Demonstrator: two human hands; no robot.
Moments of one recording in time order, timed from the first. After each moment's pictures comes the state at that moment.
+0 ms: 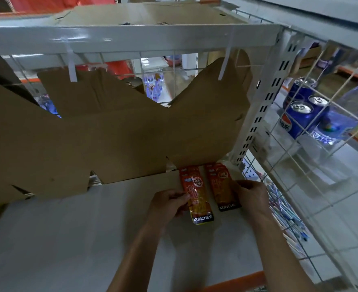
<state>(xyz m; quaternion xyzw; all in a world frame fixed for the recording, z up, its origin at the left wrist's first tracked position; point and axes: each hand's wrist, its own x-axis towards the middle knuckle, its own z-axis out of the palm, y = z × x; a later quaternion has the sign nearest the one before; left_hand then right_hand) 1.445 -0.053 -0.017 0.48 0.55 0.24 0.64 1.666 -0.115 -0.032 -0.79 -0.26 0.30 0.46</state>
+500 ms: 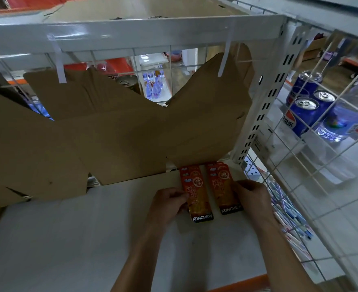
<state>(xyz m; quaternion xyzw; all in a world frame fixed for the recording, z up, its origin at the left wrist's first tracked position) 1.453 -0.037 -0.036 0.50 0.57 0.23 0.61 1.665 -0.119 -0.035 -0.78 -0.27 0.33 0.46</state>
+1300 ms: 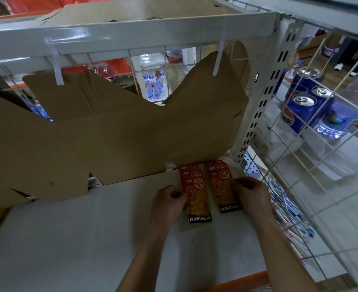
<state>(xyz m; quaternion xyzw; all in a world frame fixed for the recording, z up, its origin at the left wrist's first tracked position) 1.456 -0.036 -0.053 0.58 0.62 0.21 0.49 1.665 -0.122 -0.033 -0.79 -0.26 0.32 0.46</state>
